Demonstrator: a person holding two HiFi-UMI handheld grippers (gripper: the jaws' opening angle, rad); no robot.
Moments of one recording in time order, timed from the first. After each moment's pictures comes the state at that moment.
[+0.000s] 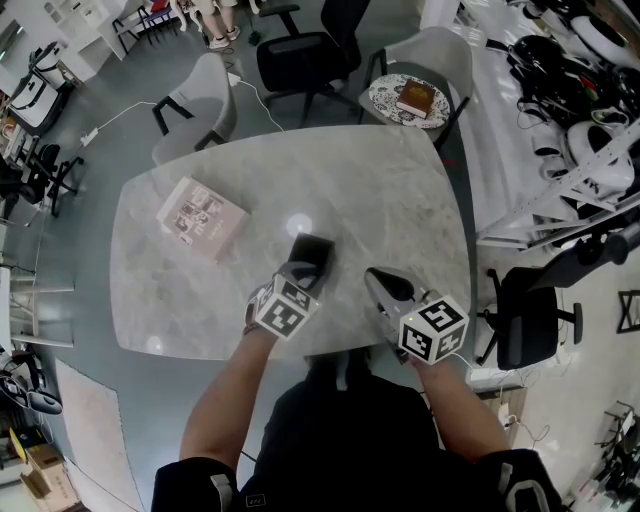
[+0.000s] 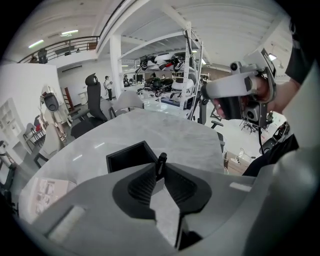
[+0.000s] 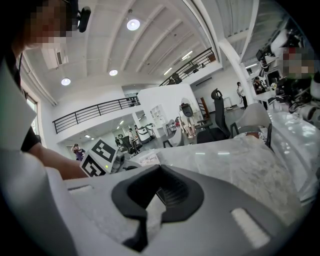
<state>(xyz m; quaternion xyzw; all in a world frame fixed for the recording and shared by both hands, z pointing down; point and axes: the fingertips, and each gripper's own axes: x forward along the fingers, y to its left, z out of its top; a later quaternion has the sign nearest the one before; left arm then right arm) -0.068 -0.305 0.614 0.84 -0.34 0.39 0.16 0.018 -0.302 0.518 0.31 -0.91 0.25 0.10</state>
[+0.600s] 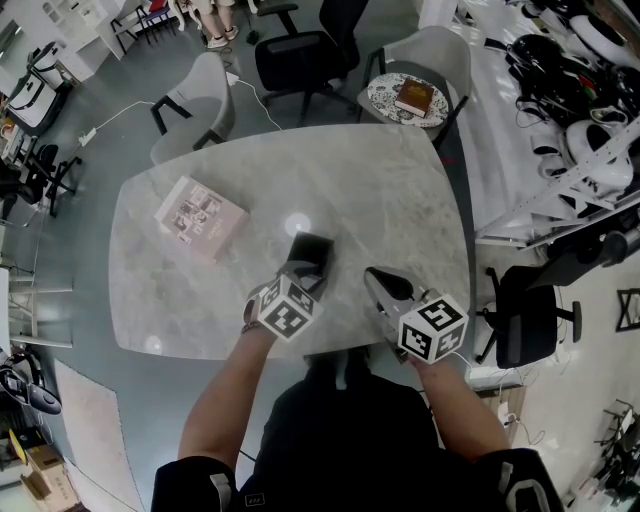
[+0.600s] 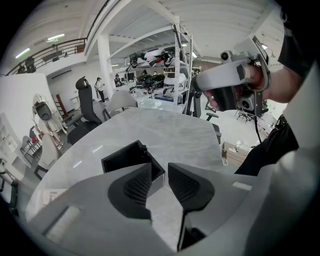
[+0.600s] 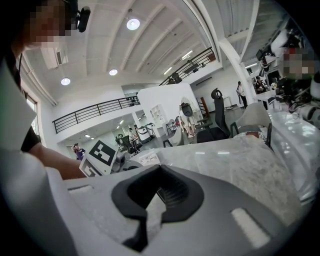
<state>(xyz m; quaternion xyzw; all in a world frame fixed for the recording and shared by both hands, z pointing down) -0.061 -0.298 0.617 0.84 -0.31 0.43 0.12 0.018 -0.301 0.517 0.30 -0.91 0.25 0.10</state>
